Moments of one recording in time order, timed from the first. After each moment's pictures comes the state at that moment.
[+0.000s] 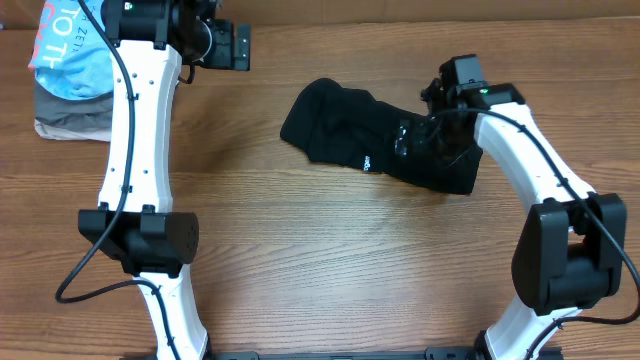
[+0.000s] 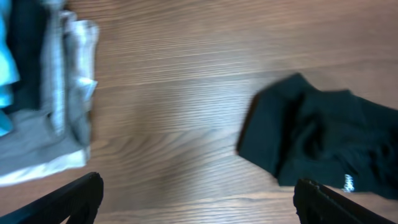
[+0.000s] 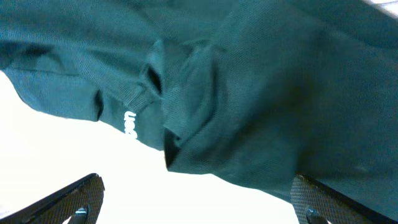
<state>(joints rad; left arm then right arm) -0.09 2.15 2.48 -1.38 0.10 -0.03 0.13 1.90 1.48 -0.93 -0.27 0.23</state>
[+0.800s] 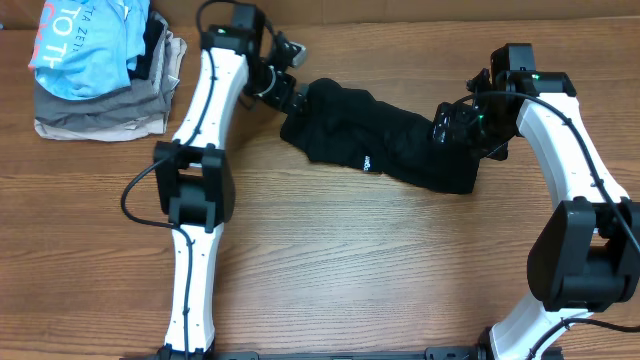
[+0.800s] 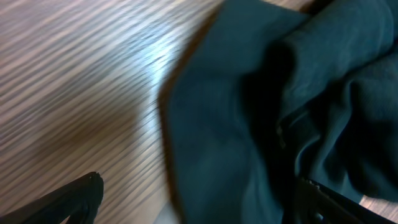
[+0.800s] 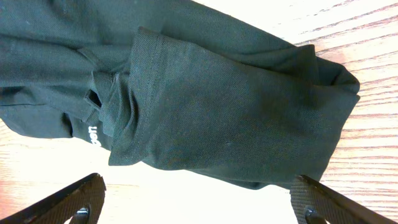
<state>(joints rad) -0.18 2.61 2.47 -1.20 0.44 0.34 -0.02 1.90 1.56 -1.05 -0.27 0.20</state>
